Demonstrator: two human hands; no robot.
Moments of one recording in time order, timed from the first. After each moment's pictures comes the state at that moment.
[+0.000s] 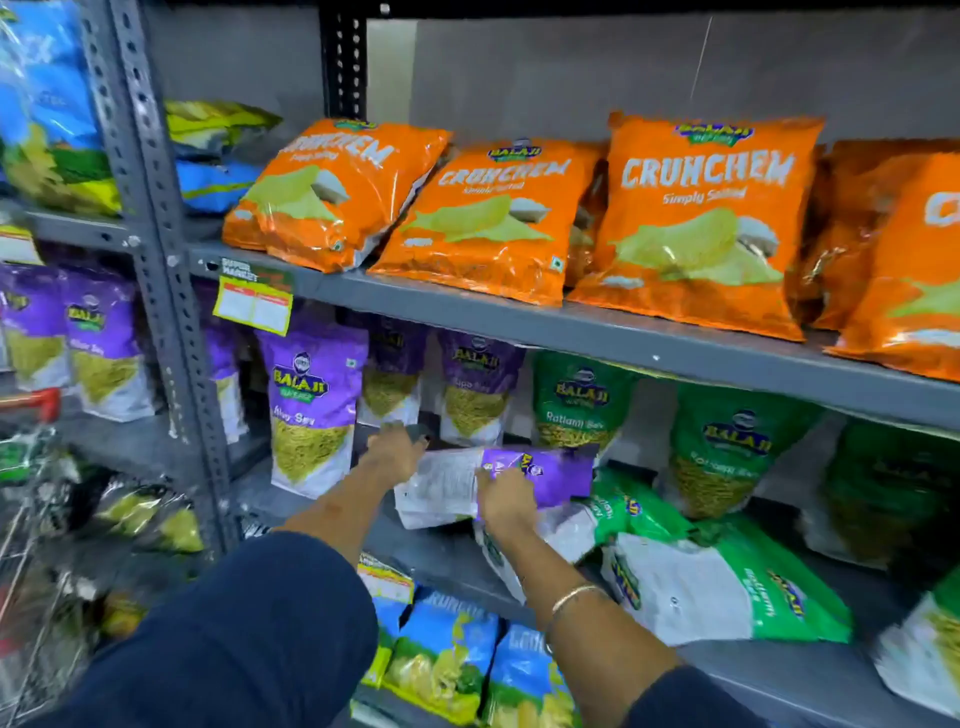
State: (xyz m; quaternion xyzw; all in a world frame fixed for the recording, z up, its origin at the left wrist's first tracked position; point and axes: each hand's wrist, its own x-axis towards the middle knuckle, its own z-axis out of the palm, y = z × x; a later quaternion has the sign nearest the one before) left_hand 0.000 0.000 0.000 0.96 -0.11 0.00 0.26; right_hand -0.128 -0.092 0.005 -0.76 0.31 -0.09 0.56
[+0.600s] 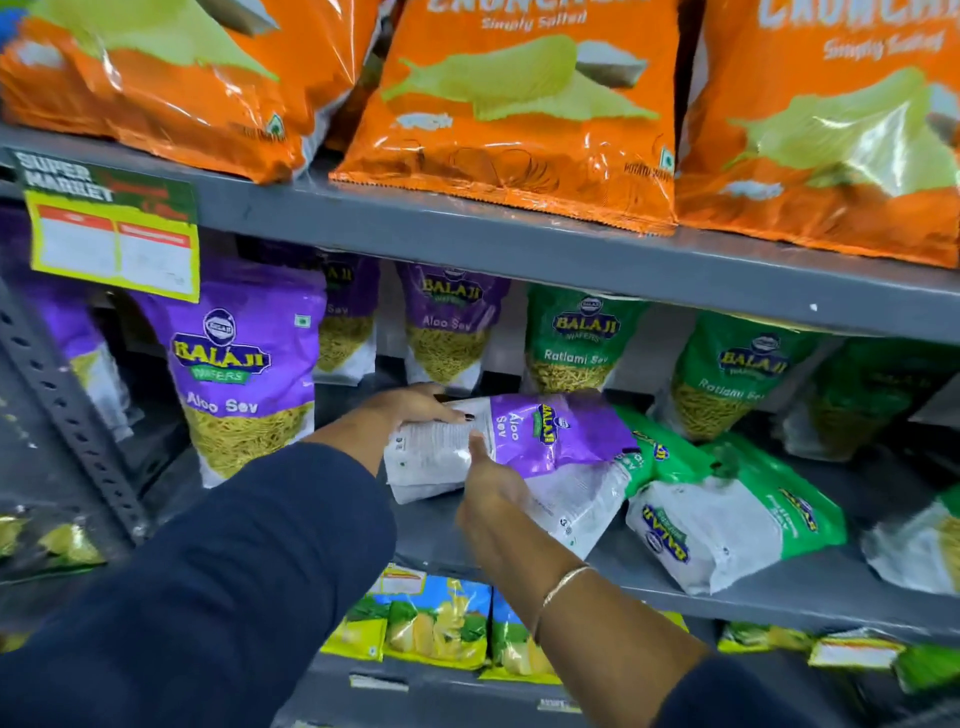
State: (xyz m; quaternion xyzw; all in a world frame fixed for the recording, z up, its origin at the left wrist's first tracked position) left_hand 0.113 -0.048 -0.030 0.84 -0.32 -0.36 0.26; right_hand -0.053 -0.064 -0.033 -0.43 0.52 -0.14 0.73
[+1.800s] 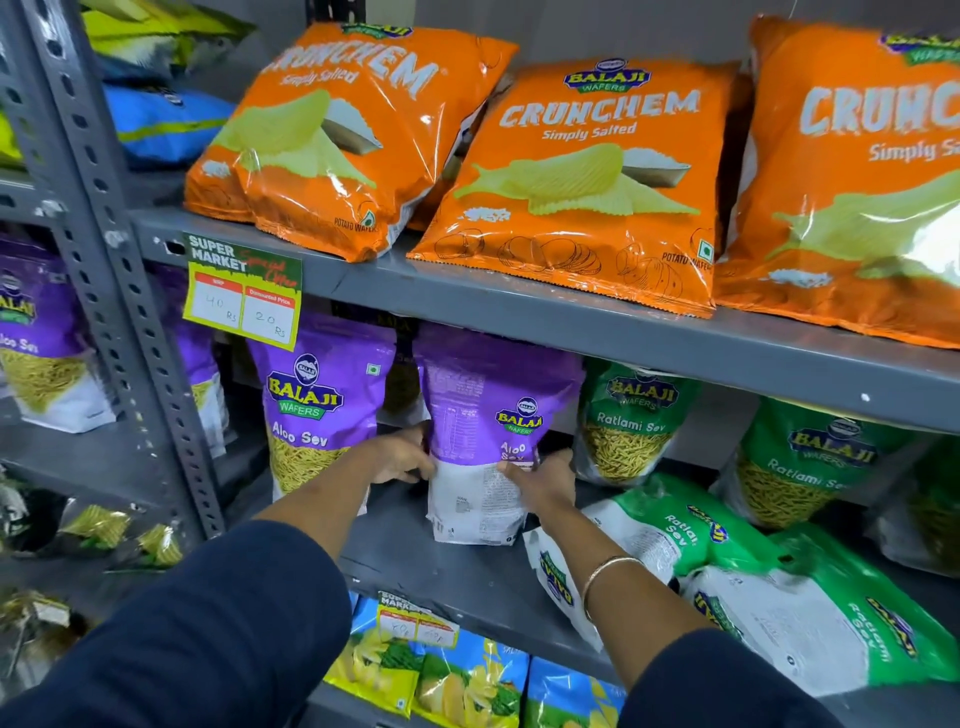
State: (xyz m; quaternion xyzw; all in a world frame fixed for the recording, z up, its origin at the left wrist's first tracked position) left_hand 0.118 0.019 -0.024 0.80 -0.21 -0.36 0.43; right_hand -0.001 -0.134 -0.038 -0.76 0.38 -0.15 0.51
